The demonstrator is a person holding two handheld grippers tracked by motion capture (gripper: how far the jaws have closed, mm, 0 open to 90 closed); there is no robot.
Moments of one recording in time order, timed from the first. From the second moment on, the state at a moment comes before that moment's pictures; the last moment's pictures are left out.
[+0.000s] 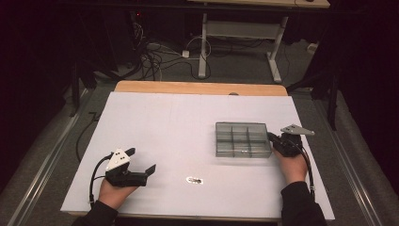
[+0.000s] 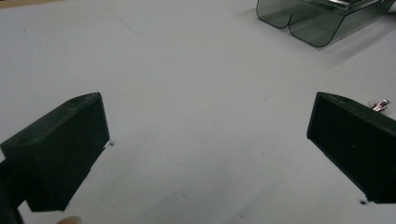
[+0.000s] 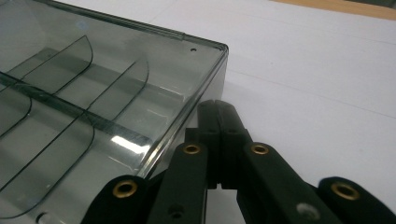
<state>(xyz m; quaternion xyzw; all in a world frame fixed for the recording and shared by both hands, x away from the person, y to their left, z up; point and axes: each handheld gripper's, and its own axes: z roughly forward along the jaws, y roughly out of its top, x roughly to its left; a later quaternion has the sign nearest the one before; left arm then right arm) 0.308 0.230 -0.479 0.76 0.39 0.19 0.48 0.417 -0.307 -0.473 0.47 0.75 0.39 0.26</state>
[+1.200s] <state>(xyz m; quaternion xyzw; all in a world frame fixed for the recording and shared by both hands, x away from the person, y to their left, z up) 0.309 0.233 -0.476 0.76 0.39 0.19 0.48 0.388 -0.277 -0.475 0.44 0.78 0.38 0.21</state>
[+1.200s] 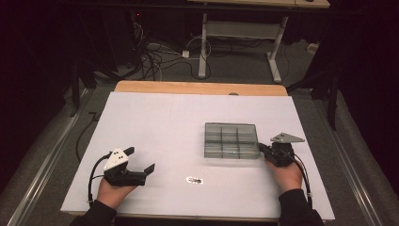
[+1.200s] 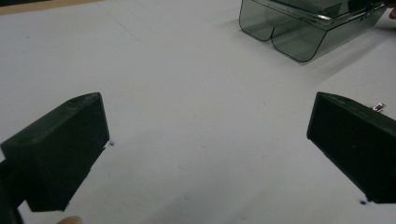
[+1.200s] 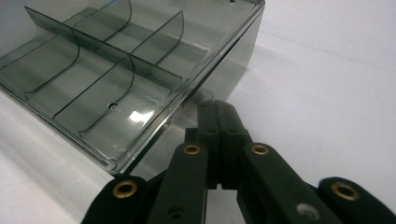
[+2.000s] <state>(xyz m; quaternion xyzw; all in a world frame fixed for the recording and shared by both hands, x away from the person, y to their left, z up) 0.309 0.232 -0.477 0.76 0.39 0.19 0.48 0.393 -0.234 -0.476 0.41 0.81 0.38 0.21</state>
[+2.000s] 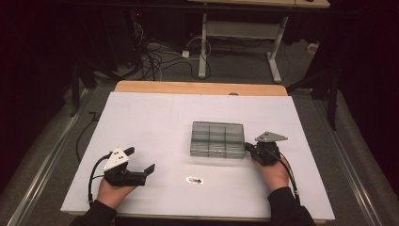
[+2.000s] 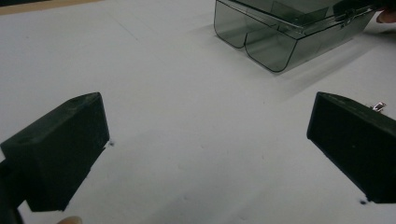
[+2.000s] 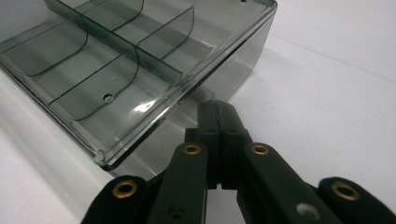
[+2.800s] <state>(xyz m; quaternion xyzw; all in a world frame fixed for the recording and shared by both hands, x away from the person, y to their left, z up) 0.308 0.232 -0.478 0.76 0.39 0.19 0.48 0.409 -0.197 -0.476 0.38 0.82 0.37 0.22</state>
